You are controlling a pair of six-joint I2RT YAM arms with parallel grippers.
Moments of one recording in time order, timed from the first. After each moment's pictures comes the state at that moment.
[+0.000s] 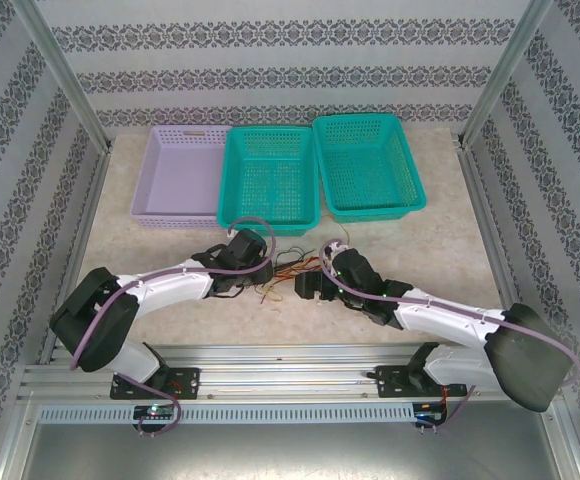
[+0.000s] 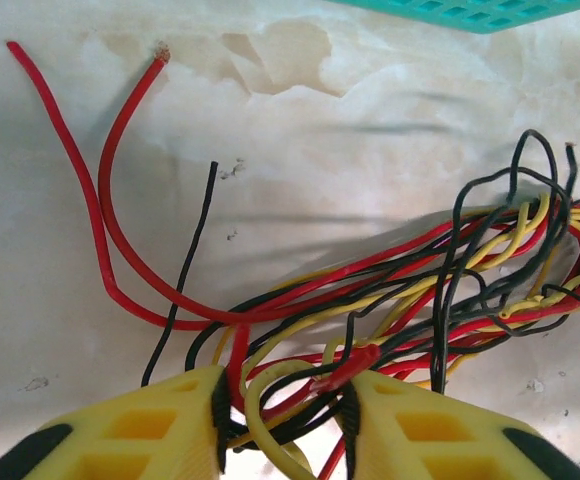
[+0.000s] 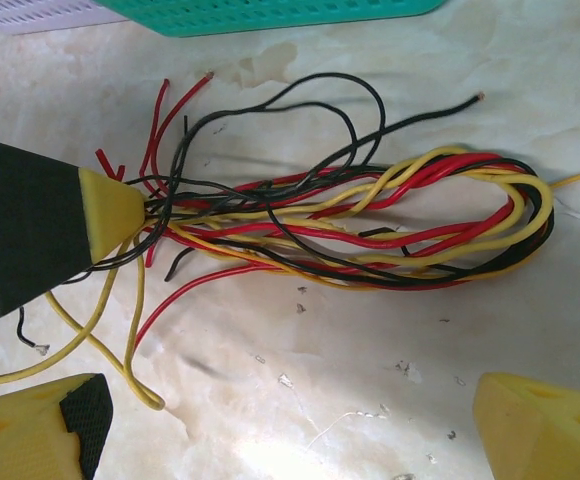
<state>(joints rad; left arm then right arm) -0.69 1.50 0.77 -0.22 -0.06 -0.78 0.79 1.20 0.47 0.02 -0.04 0.68</state>
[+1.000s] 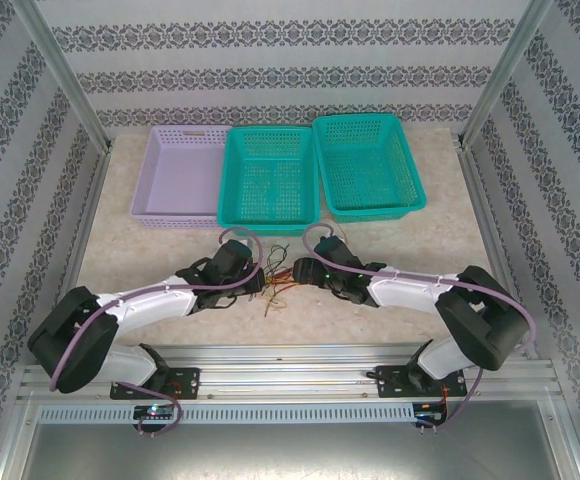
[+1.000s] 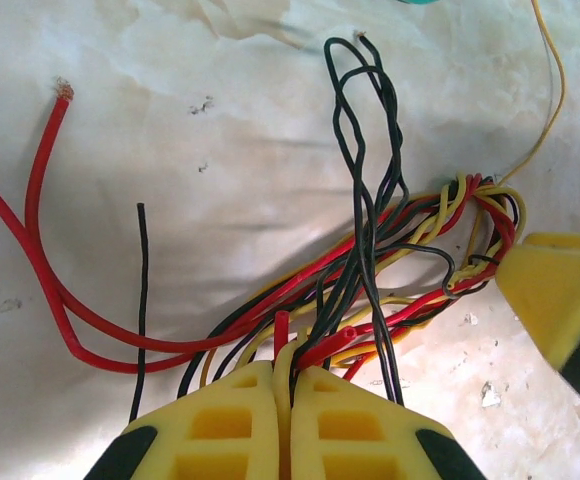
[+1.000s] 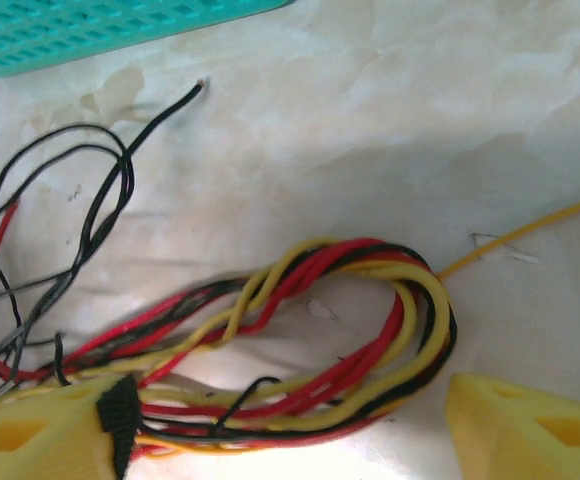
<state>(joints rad) -0.69 1.34 0.58 -0.08 0.04 -0.83 0.74 1.50 0.64 -0.01 0.03 0.83</state>
